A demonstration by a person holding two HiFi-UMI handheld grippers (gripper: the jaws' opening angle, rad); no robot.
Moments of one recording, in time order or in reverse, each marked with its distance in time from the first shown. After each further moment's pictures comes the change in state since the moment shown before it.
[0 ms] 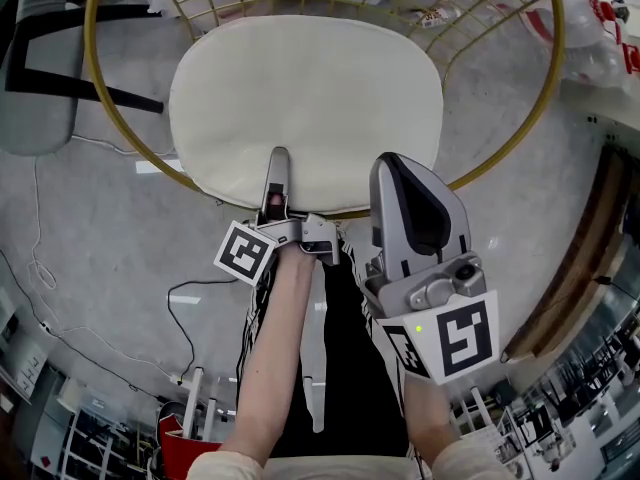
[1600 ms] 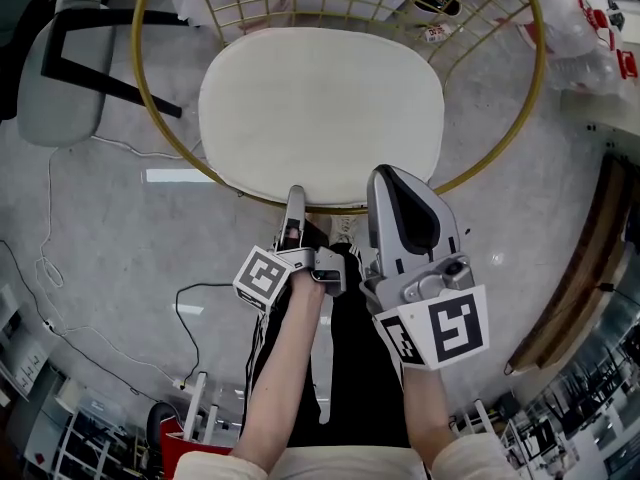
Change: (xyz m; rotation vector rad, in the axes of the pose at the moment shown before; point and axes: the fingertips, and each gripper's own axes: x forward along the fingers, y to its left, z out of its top) left arm -0.073 0.029 -0.003 0.104 0.051 0.203; right arm -0.016 0.024 0.003 0.025 0.005 0.017
